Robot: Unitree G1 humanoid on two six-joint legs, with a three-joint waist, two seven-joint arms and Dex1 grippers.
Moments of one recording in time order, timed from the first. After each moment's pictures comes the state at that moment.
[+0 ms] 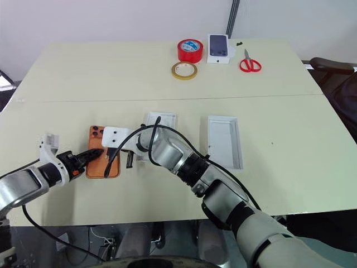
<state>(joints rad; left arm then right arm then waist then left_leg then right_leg) -0.01 0.65 0.53 -0.20 -1.86 1.13 0.44 -0.93 0.02 0.63 0.31 -0.24 0.61 0.83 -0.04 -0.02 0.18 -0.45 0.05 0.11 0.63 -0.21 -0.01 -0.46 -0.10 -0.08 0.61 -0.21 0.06</state>
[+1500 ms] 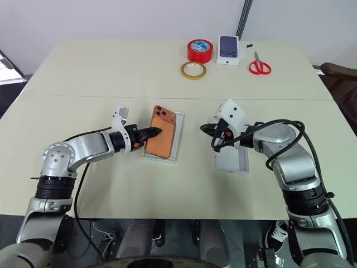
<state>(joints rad) -0.51 0.43 0.05 0.06 -1.70 1.06 0.36 -0.43 -0.65 0.03 -0.31 0.26 0.71 0.91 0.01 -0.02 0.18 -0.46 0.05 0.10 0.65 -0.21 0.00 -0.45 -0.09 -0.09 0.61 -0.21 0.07</state>
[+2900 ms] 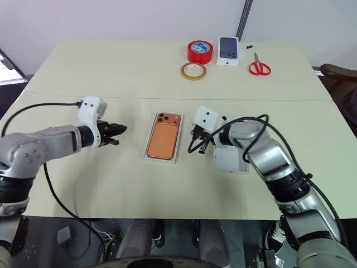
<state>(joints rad) -0.50 0.81 -0.07 -0.19 -1.00 1.08 -0.06 -0.62 -0.63 0.35 -0.22 0.10 0.78 0.80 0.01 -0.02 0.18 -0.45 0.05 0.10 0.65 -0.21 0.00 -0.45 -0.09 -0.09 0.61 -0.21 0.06</state>
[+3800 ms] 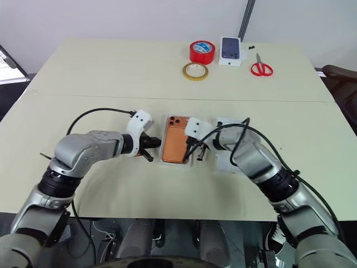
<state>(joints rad) -0.62 0.47 -0.28 -0.17 -0.60 1.15 -0.40 -0.59 -0.68 0.46 -0.25 -0.05 0.84 0.84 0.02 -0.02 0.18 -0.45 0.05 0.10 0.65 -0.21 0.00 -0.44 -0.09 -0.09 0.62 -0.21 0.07</state>
